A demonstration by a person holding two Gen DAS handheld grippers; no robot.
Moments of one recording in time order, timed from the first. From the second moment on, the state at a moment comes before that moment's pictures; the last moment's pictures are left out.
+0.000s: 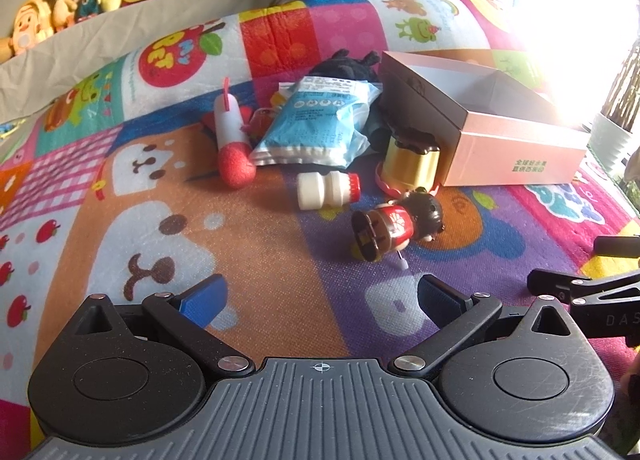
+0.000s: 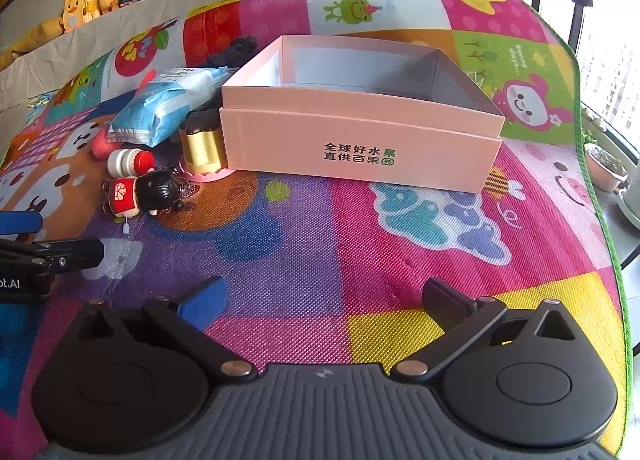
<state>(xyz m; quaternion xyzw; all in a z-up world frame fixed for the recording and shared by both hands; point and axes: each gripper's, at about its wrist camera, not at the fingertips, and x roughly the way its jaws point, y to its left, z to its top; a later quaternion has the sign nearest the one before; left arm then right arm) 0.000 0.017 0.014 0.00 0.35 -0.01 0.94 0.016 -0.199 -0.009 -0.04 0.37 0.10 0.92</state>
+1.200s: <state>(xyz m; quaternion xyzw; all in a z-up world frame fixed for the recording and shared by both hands) -0.003 0.094 0.006 -0.11 0.32 0.04 0.94 0.079 -0.060 0.022 -0.24 0.25 0.21 0.92</state>
